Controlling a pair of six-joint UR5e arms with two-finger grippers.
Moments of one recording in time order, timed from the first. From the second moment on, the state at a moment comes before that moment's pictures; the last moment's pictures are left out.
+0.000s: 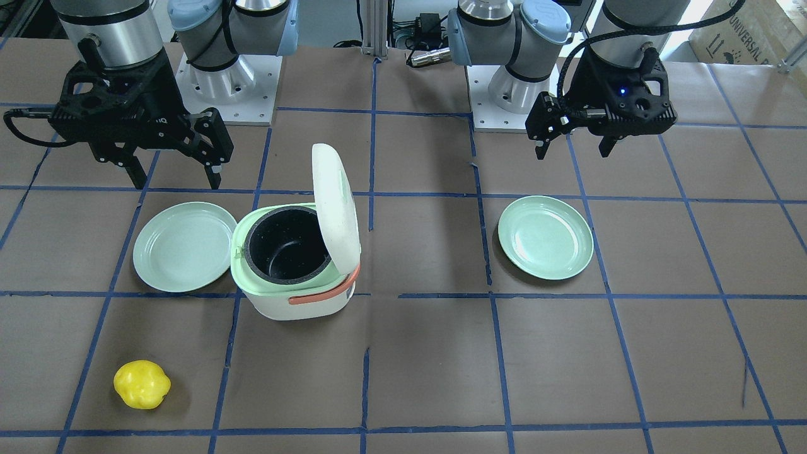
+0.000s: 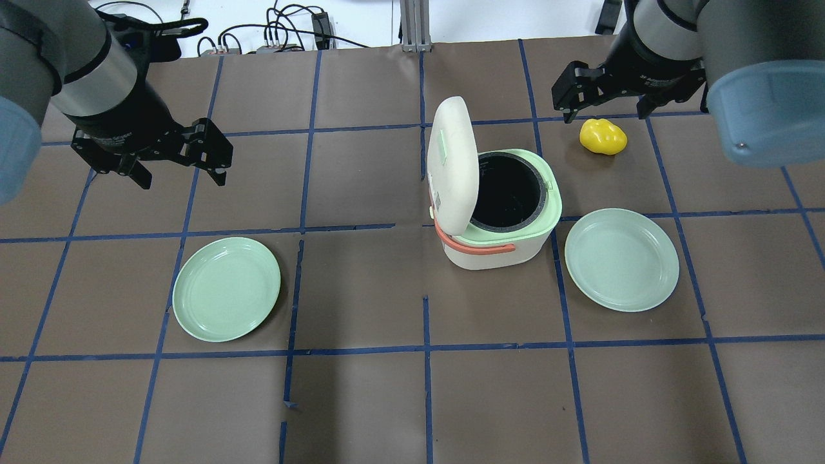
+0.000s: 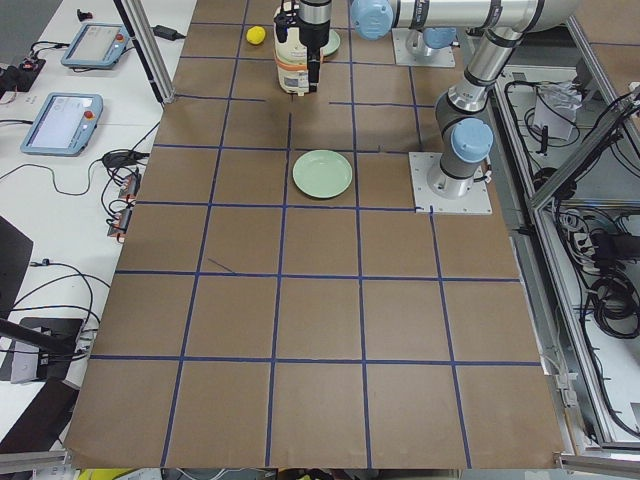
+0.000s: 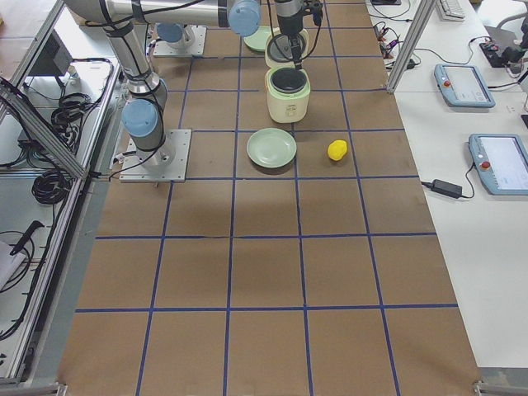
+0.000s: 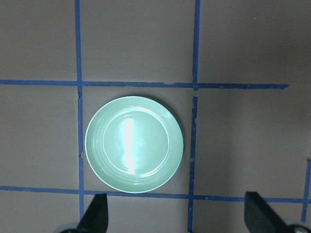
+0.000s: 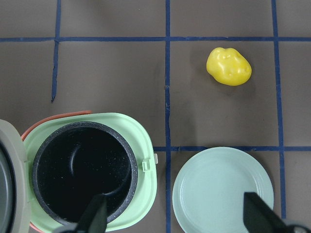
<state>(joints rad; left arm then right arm) -1.51 -1.48 -1.67 -1.53 1.62 0.03 1.57 -1.61 1.66 -1.86 -1.57 0.01</state>
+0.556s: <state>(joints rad) -1.51 -1.48 -1.67 -1.53 1.62 0.03 1.57 -1.61 1.67 -1.83 -1.56 0.00</state>
